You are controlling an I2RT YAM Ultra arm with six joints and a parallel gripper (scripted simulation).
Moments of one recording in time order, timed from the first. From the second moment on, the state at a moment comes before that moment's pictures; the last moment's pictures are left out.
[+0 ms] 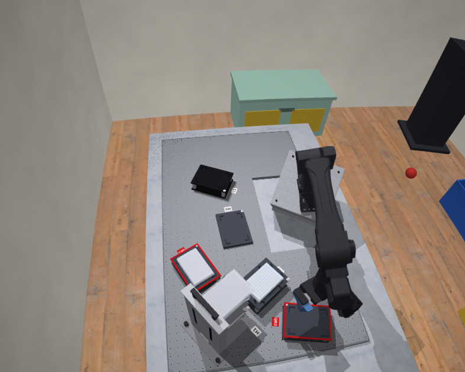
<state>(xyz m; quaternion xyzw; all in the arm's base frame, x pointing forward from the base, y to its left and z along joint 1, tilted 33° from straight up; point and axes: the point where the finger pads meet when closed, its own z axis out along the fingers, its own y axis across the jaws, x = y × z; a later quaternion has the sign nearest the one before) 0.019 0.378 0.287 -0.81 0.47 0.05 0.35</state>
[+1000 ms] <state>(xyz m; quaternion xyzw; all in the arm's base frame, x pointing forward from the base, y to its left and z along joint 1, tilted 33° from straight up) 0.028 0.383 0.250 -0.88 0.38 -0.01 0.28</state>
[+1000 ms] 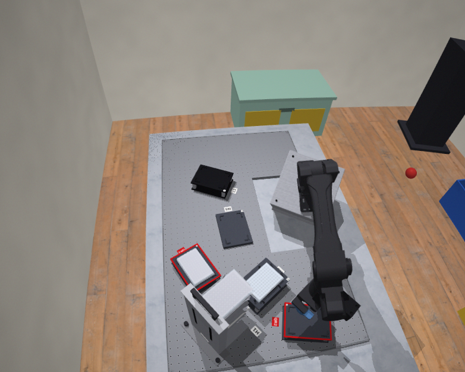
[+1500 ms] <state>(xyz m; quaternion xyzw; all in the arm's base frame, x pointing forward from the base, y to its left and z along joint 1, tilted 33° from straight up) 0.036 0.405 0.214 -0.88 0.38 -0.01 0.28</state>
